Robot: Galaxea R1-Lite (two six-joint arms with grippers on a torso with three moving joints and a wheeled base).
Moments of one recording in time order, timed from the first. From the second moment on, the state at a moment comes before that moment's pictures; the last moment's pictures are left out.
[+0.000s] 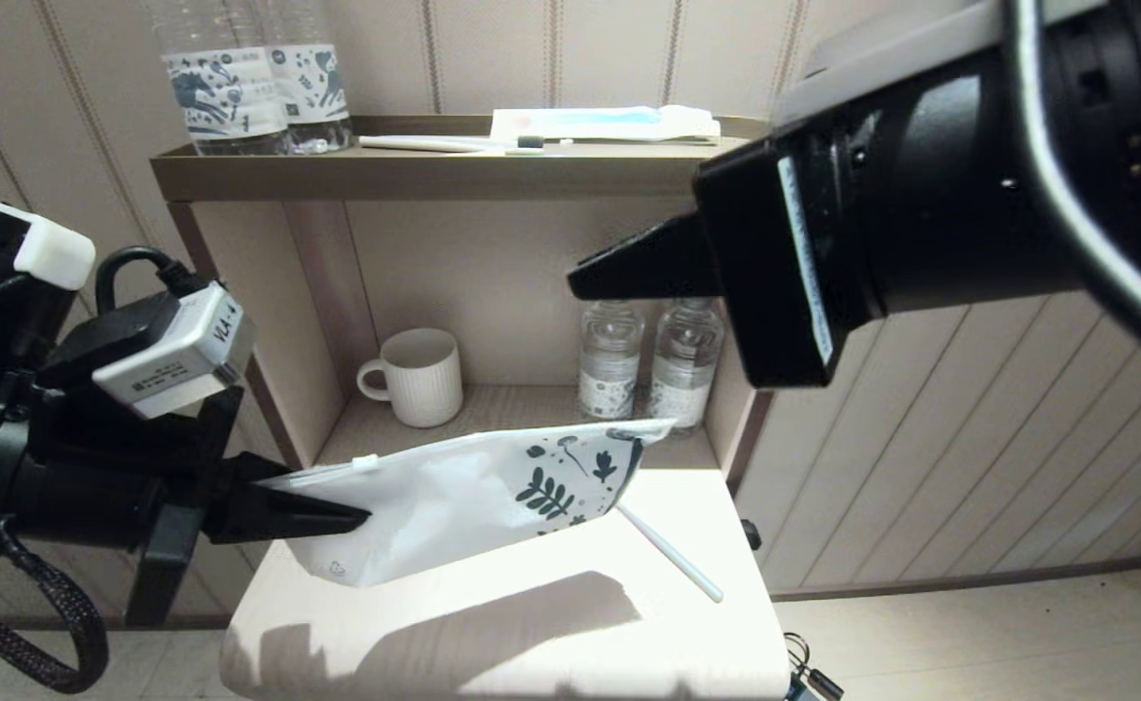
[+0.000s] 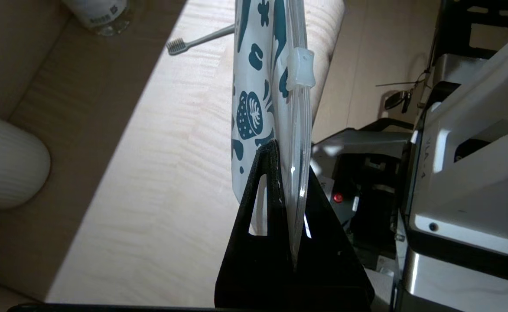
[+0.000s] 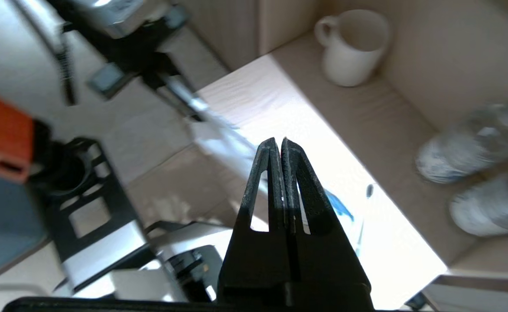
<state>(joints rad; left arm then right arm) -0.34 1.38 -1.05 0.45 -0.73 0.75 1.01 1.63 -1.93 0.63 -0.05 0.02</state>
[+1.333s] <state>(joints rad) -0.60 1.47 -1.01 0.33 -0.52 0.77 0.93 1.65 -1.68 0.65 0.25 -0.25</state>
